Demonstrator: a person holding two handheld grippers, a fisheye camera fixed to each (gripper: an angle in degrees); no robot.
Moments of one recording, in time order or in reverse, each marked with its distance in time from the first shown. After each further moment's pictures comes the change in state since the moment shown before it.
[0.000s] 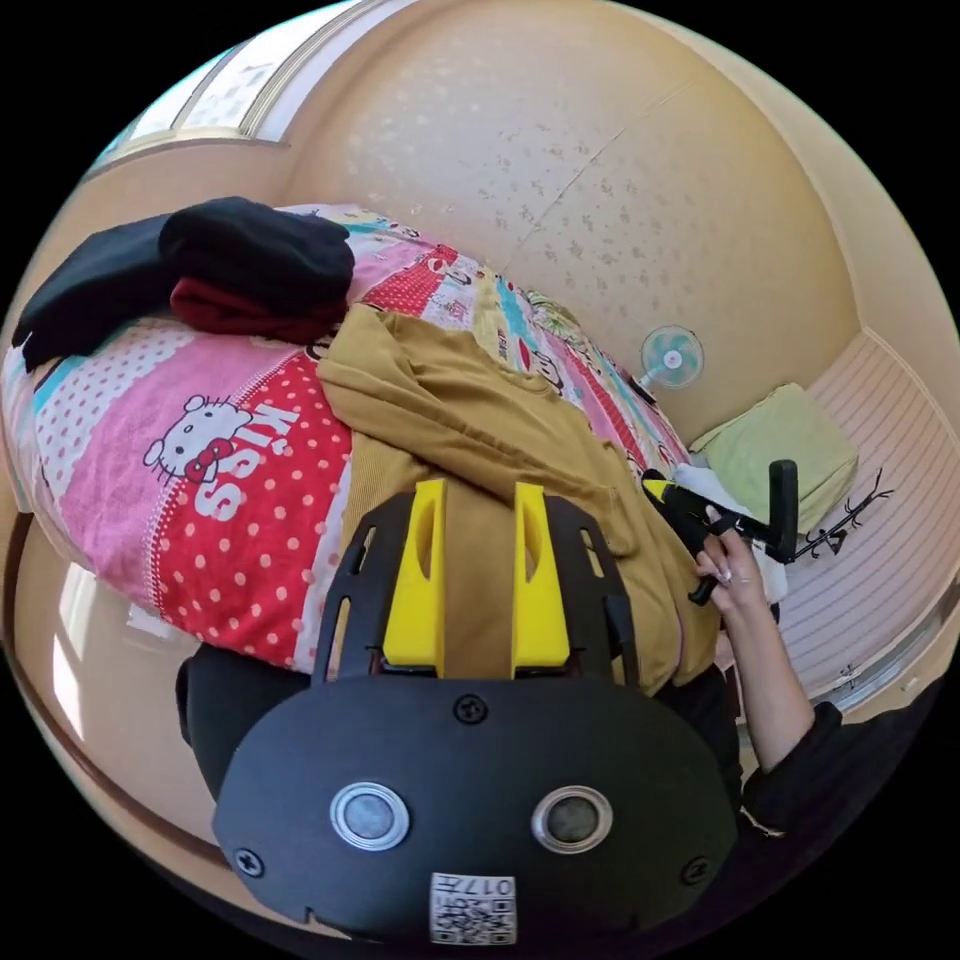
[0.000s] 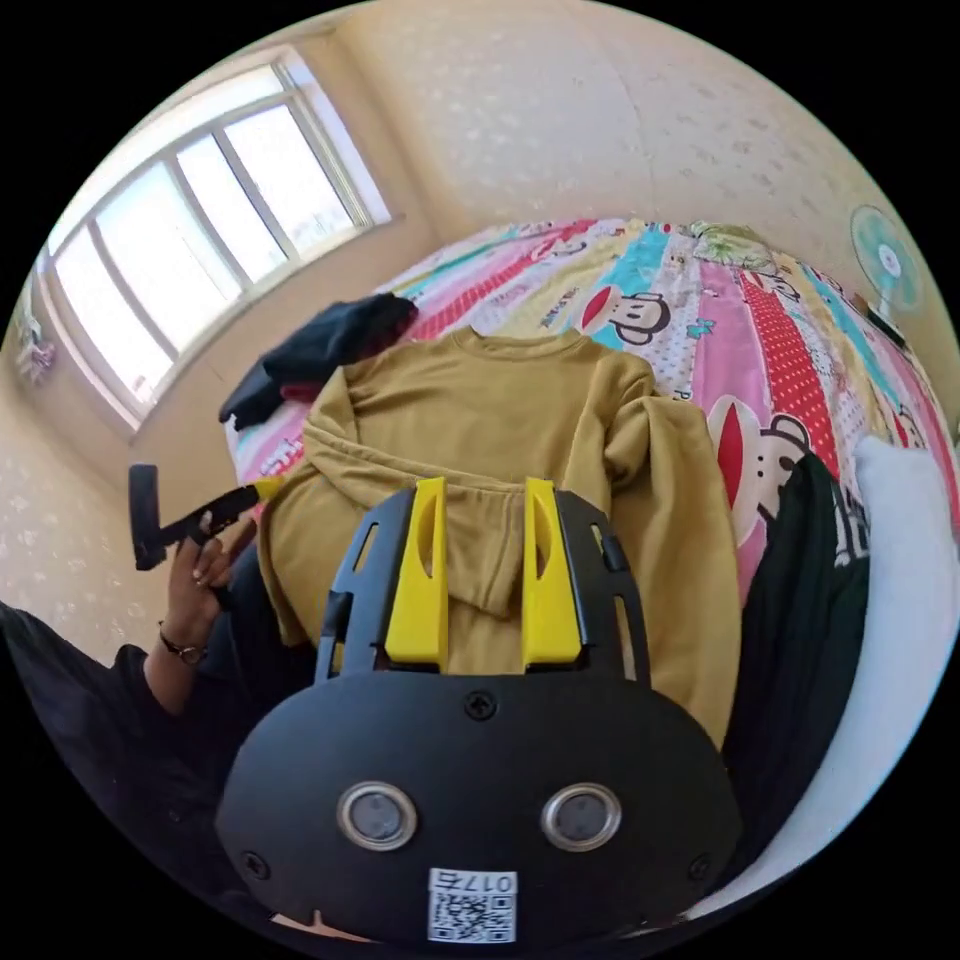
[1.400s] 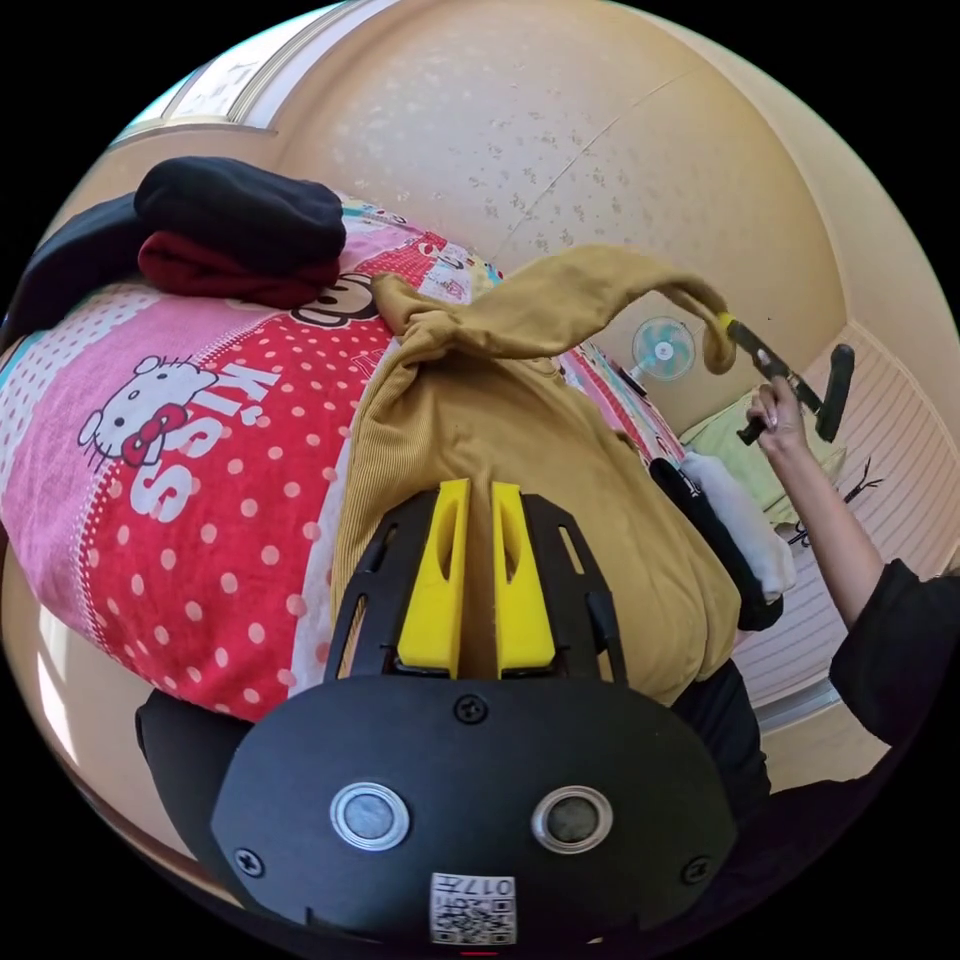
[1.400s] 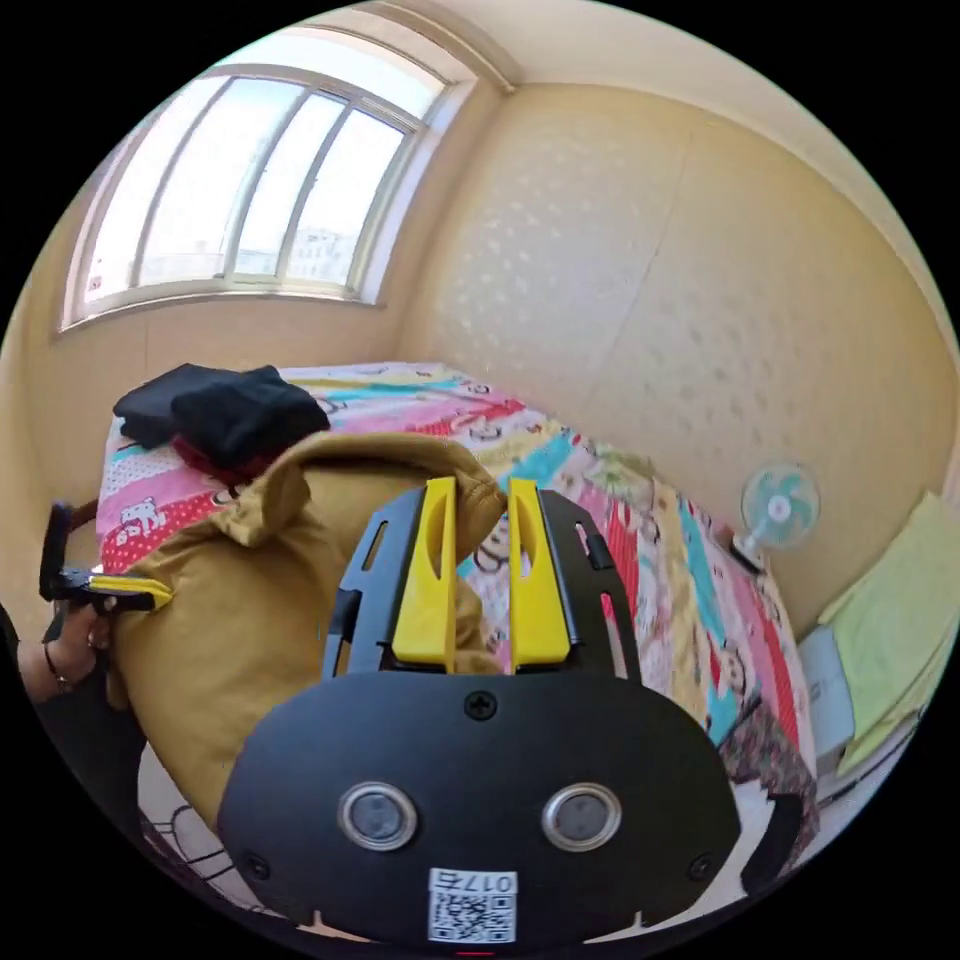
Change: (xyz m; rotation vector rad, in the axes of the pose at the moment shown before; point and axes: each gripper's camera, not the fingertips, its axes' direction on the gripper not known) left arm -0.064 0.011 0.044 0.013 0.089 -0.016; right arm 0.033 -0.008 -0.172 0.337 0.462 -0.134
